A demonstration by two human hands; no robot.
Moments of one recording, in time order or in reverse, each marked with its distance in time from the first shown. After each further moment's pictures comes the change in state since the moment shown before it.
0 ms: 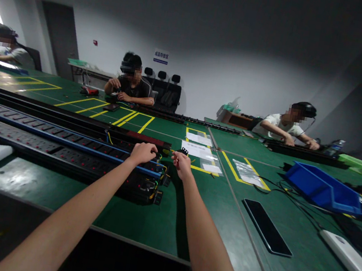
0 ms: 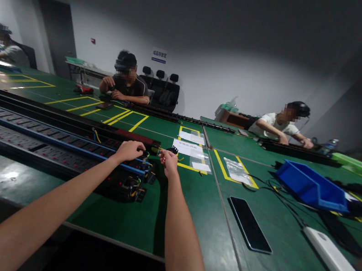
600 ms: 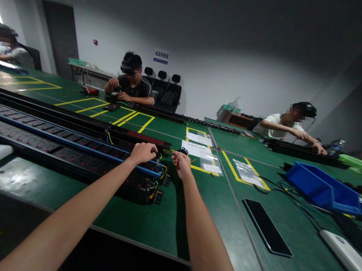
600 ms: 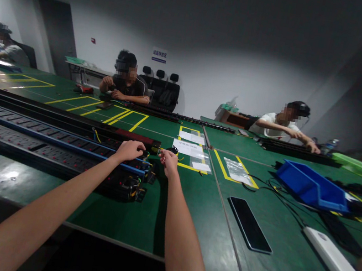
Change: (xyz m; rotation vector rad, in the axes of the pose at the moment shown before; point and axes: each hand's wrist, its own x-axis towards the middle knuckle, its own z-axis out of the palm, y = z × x) left_hand 0.000 0.000 0.001 -0.003 0.005 0.009; right_hand 0.001 0.001 -0.001 0.047 -0.019 0.008
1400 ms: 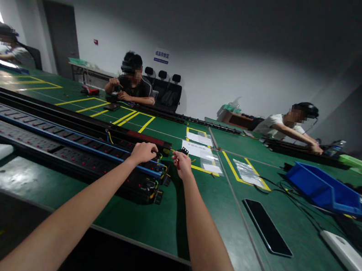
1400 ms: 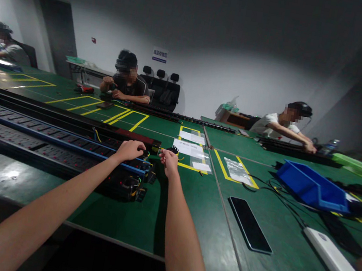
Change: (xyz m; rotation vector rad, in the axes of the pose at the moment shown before) left_hand 0.000 0.001 0.000 0.006 -0.008 -0.011; right_hand 0.001 0.001 -0.001 -0.016 -0.008 -0.007
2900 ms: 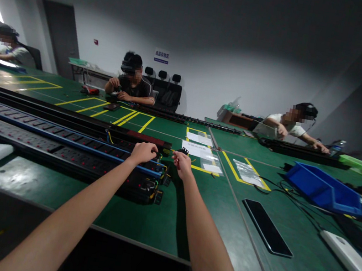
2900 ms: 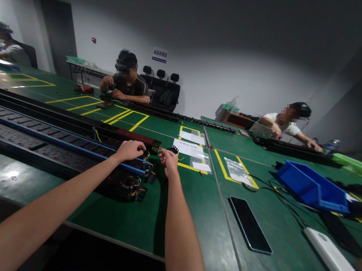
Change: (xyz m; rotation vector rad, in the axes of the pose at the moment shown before) left_hand 0.001 -0.001 0.001 -0.006 0.011 0.009; right_hand -0.001 -0.001 0.001 0.011 0.007 0.005
